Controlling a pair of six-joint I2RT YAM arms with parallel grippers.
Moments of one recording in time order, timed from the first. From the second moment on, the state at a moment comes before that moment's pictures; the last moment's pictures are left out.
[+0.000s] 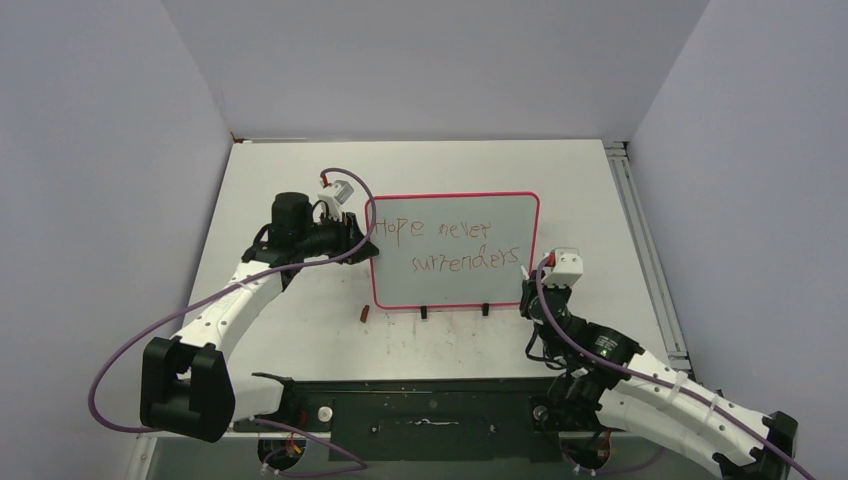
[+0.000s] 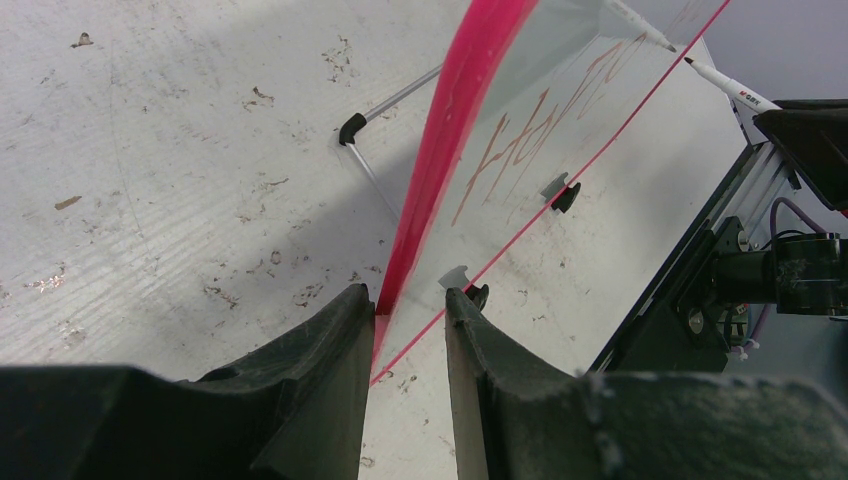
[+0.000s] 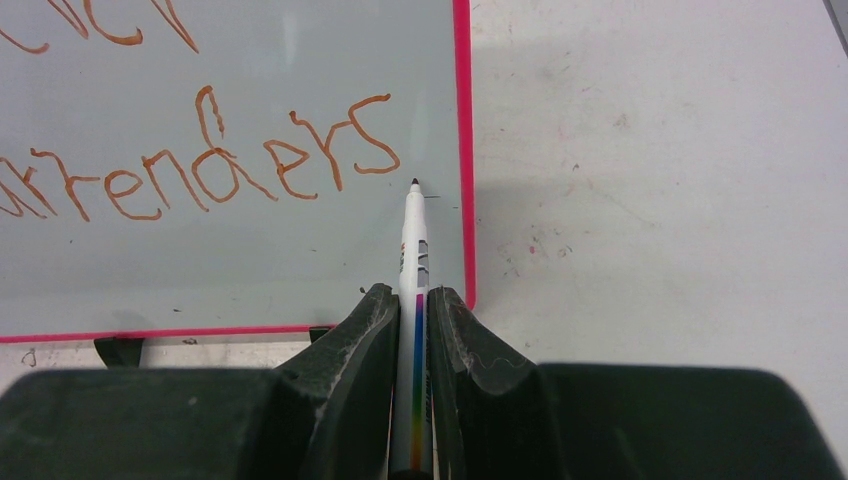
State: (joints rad) left arm -0.24 1.26 0.85 -0.19 0.64 -0.23; right arm 0.91 0.62 0.49 -0.41 0.78 0.50
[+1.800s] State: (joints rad) left arm -0.24 1.05 0.80 -0.27 0.45 -0.23; right arm 0.94 0.48 0.66 -0.42 0.57 0.39
